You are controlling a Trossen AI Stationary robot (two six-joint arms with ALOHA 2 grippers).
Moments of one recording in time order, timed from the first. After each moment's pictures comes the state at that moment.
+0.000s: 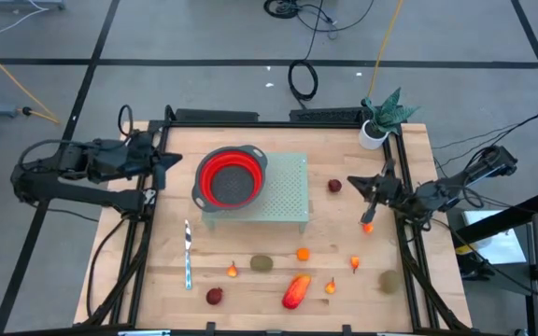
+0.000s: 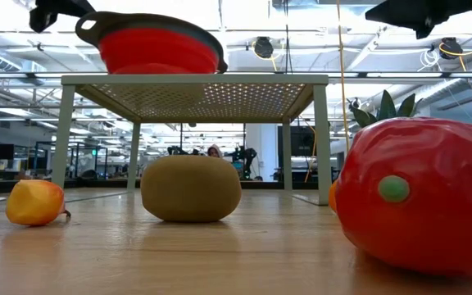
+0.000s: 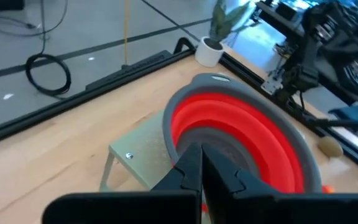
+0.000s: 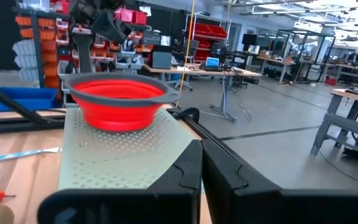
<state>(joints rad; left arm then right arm) 0.00 0.60 0.99 -0.86 -0.40 -0.59 0.49 0.54 0.44 0.12 0.95 -0.09</state>
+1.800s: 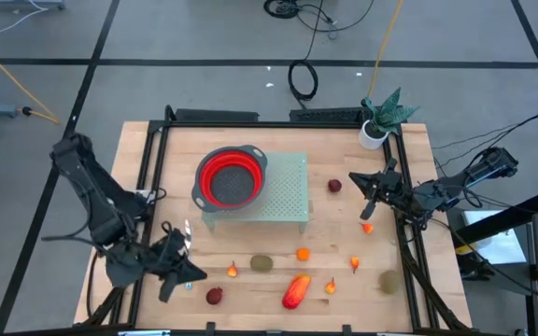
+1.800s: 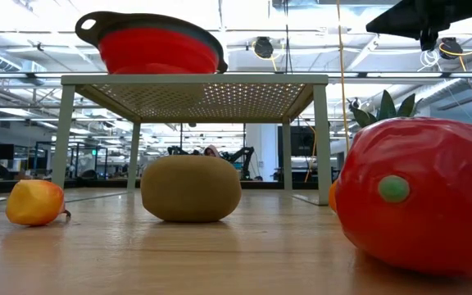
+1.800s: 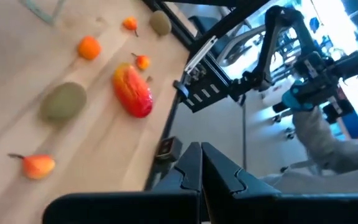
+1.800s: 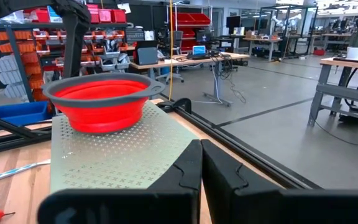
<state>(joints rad) -0.93 1.19 0.99 -0.30 -0.59 -1.26 0.47 0.53 0.44 0.04 0.99 0.09</state>
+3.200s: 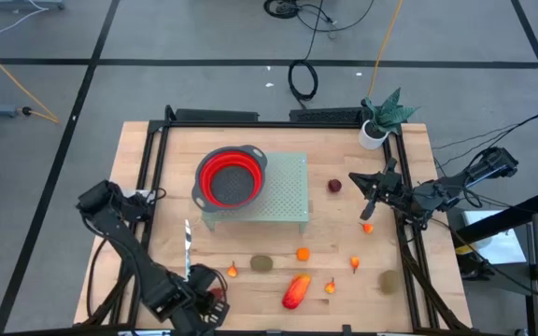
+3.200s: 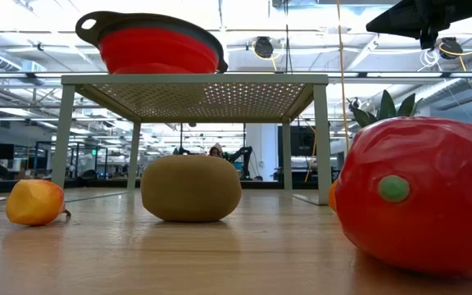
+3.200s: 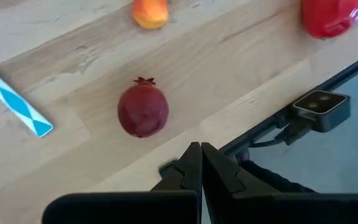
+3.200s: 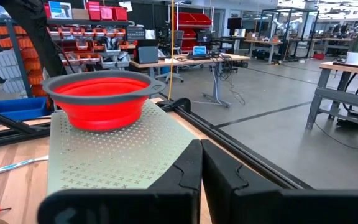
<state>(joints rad) -0.86 1.82 1.52 -0.99 -0.21 -1.95 0.47 0.53 0.44 0.04 0.99 0.06</state>
